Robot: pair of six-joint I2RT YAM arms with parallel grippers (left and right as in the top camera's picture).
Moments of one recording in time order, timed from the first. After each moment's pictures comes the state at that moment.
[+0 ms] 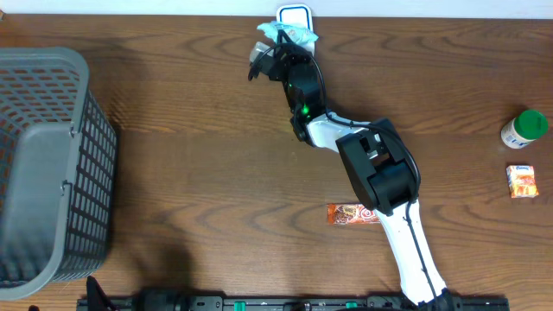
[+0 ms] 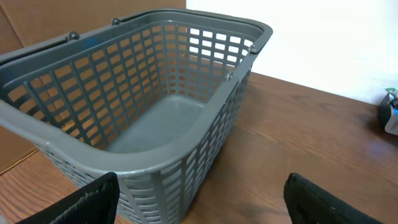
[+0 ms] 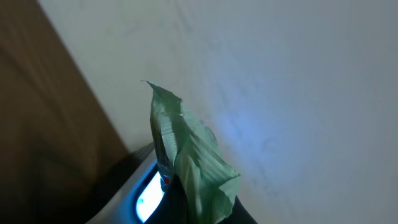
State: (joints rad) left arm -0.06 0.01 1.11 -1.37 -0.49 -0.17; right arm 0.50 2.51 1.60 0.95 0.25 -1.04
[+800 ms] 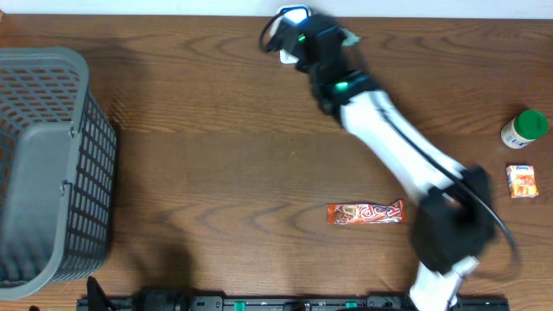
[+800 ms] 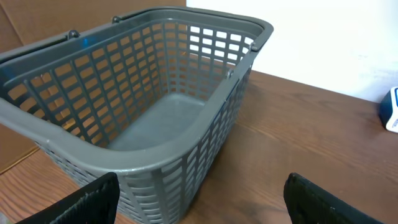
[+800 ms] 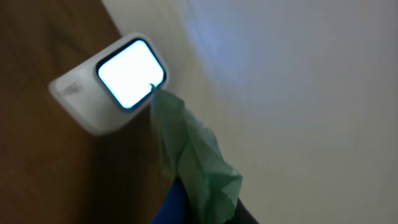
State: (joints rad) left arm -0.06 0.01 1.11 -1.38 -0.49 -0.17; right arm 0.48 1.89 1.62 -0.25 0.38 -0.82
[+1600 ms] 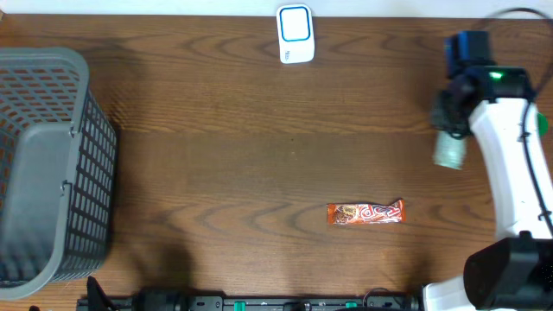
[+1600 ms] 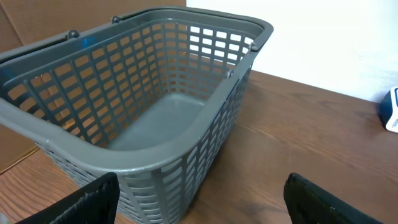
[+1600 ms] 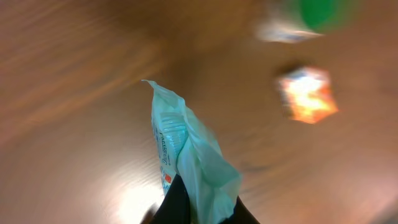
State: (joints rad) left arm -0.06 0.01 1.11 -1.38 -0.49 -0.17; right arm -0.06 1.66 1.57 -1.20 0.45 0.41
